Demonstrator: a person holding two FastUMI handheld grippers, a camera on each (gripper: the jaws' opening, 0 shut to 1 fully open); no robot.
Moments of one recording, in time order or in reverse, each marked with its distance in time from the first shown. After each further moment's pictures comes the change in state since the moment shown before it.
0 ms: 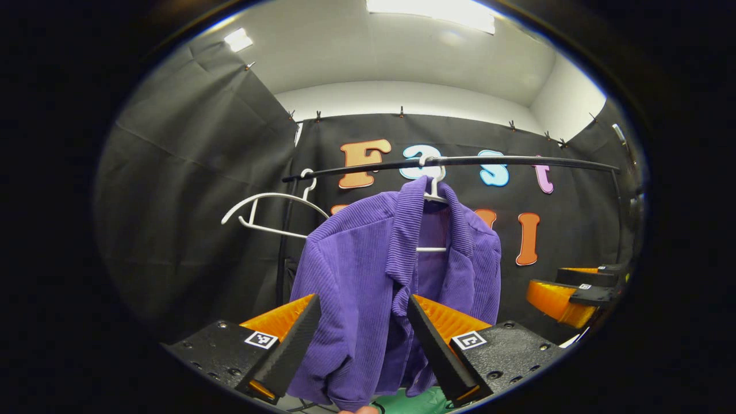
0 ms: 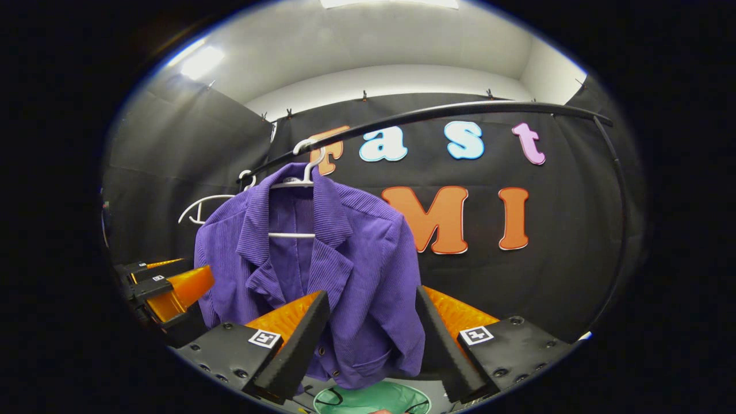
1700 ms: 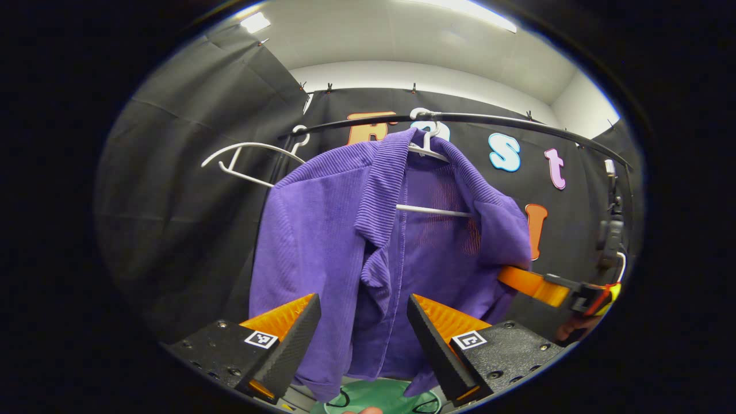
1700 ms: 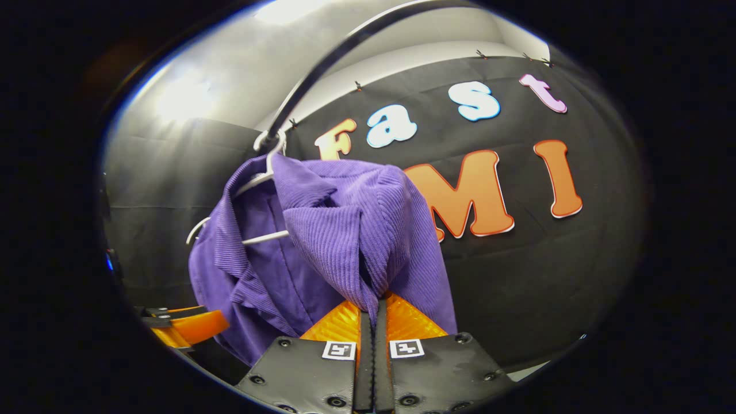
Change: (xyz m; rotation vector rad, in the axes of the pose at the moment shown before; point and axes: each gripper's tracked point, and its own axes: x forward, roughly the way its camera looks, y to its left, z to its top) left arm 0.041 -0.064 -0.065 -0.113 0.101 0.062; right arm 0.075 -0.064 -0.007 0.166 -0.041 0.268
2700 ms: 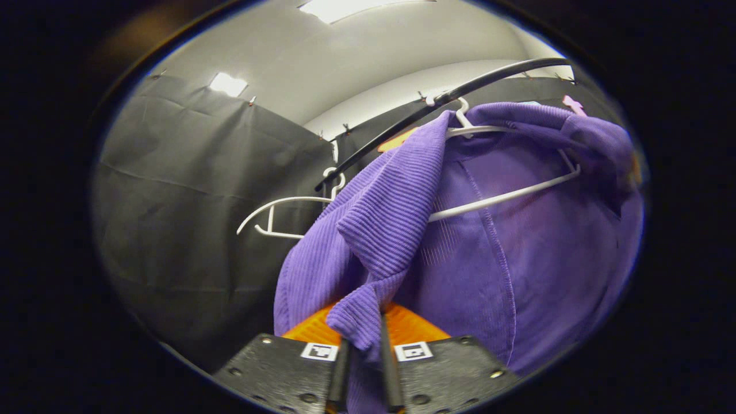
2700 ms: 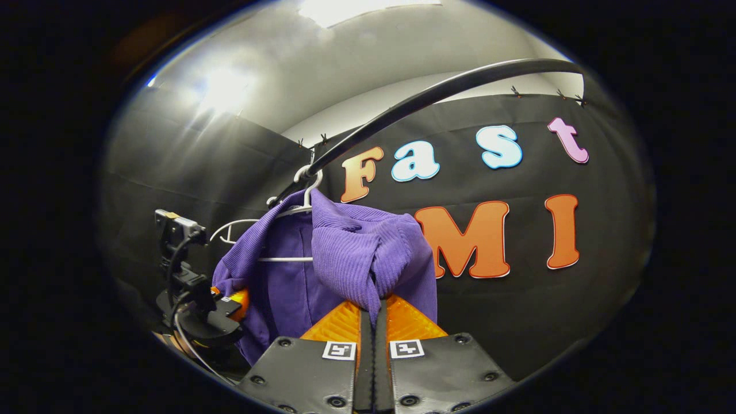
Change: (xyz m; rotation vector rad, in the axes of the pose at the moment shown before) left arm 0.038 0.072 0.035 0.400 -0.206 0.305; right arm -0.039 0.009 0.049 -0.153 -0.103 0.046
